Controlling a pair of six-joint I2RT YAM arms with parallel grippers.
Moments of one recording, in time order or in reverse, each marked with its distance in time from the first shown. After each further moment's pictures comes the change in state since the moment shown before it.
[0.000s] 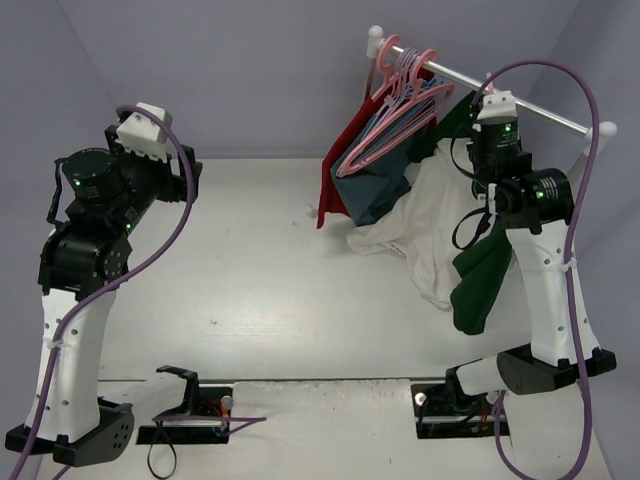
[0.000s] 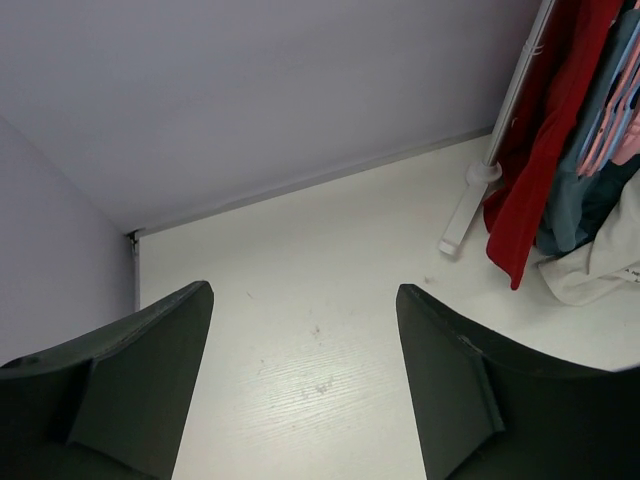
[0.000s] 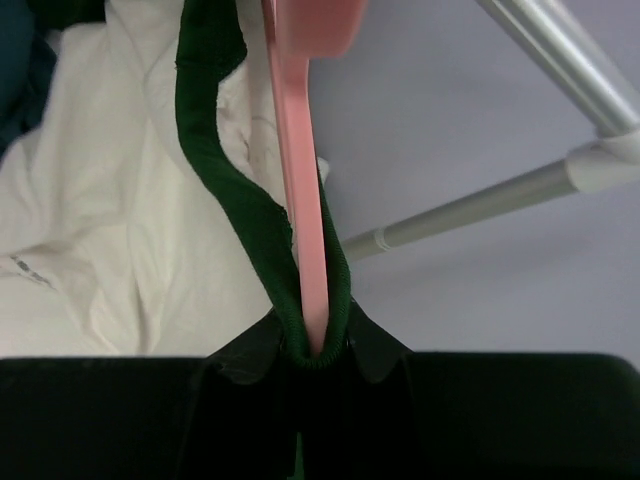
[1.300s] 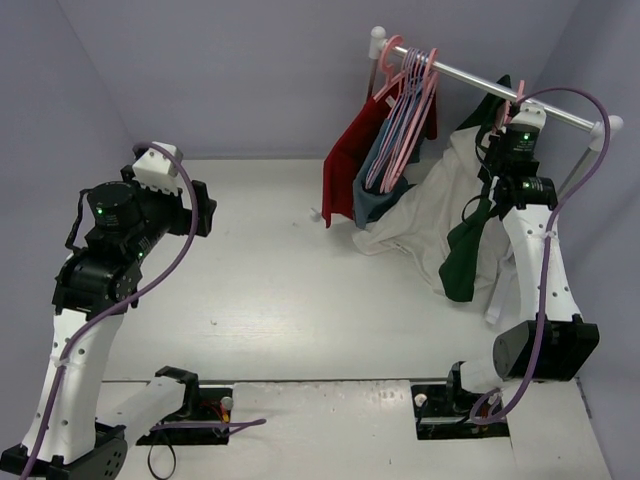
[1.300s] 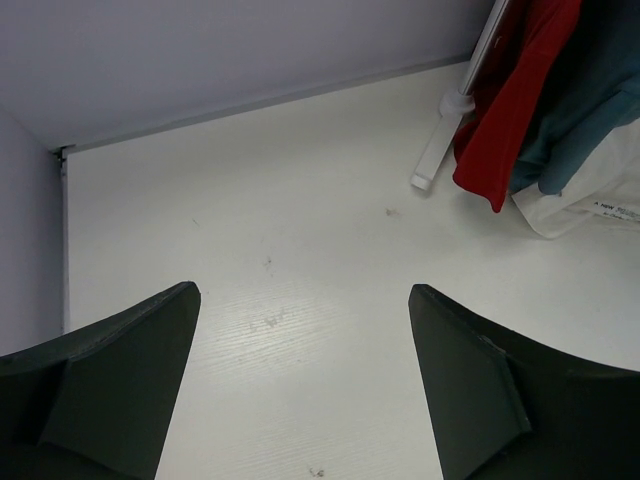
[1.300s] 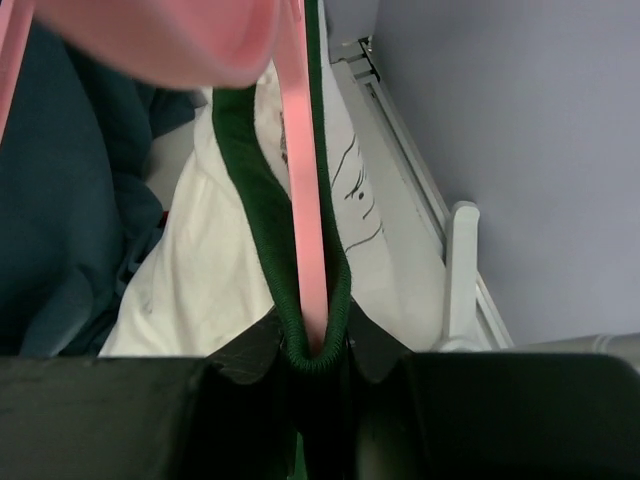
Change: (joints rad) left arm -0.025 -0.140 -0.263 -0.006 0.002 -0.108; right arm -0.368 0.043 -0.437 0.620 -0.438 0.258
